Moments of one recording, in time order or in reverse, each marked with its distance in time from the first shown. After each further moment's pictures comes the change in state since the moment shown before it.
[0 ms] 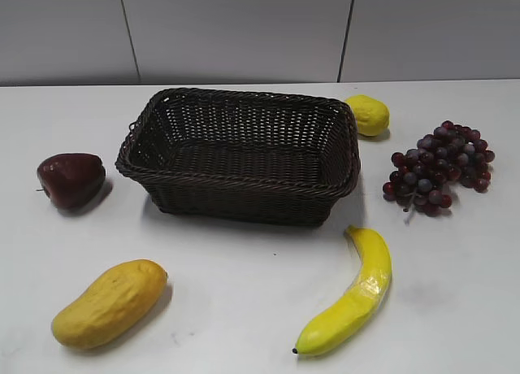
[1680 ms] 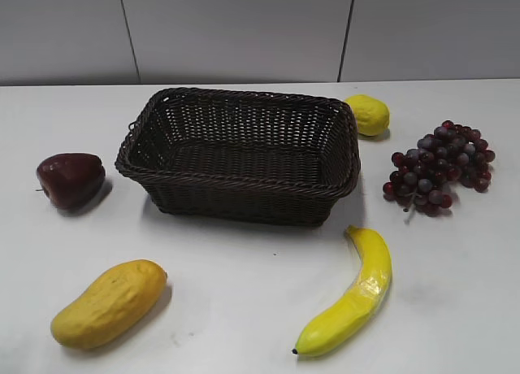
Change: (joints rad) left arm -0.350 0.721 -0.059 -0.190 -0.092 0.422; right arm 0.000 0.000 0.000 0.001 0.000 0.001
